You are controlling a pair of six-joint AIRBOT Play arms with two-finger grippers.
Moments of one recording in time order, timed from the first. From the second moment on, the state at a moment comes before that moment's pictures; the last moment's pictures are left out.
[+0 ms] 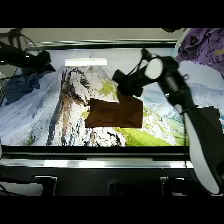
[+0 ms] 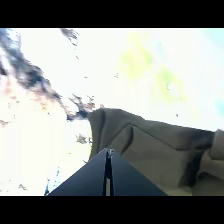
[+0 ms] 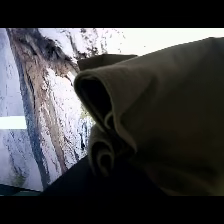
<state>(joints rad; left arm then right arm) 0.02 -1.61 2.05 1.19 -1.48 -1.81 0.47 -1.53 1.70 -1.27 1.14 2.29</state>
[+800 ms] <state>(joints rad) 0.12 -1.58 2.02 1.21 -1.52 -1.78 0.64 -1.75 1.70 -1.16 0.92 2.29</state>
